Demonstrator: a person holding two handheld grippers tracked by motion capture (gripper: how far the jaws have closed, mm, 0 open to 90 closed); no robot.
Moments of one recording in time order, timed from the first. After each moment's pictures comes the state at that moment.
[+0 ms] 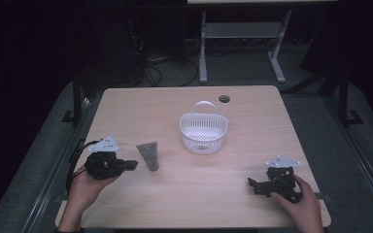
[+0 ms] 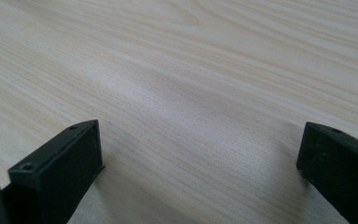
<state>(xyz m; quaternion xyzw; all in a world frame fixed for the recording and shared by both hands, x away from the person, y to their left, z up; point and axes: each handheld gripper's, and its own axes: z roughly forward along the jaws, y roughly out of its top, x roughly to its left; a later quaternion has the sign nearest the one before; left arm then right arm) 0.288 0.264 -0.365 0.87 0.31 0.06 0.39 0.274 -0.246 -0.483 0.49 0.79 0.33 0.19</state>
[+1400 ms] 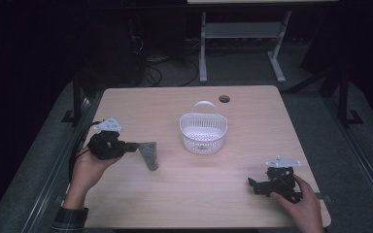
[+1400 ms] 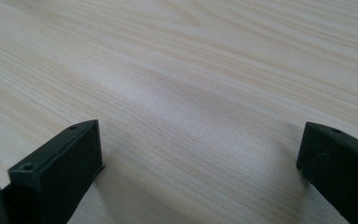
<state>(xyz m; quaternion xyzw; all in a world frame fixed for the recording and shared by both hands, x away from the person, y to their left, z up) 0.327 0.256 -0.340 0.87 0.32 0.10 0.37 0.275 -0.245 -0.483 0.49 0.79 0.33 0.19</state>
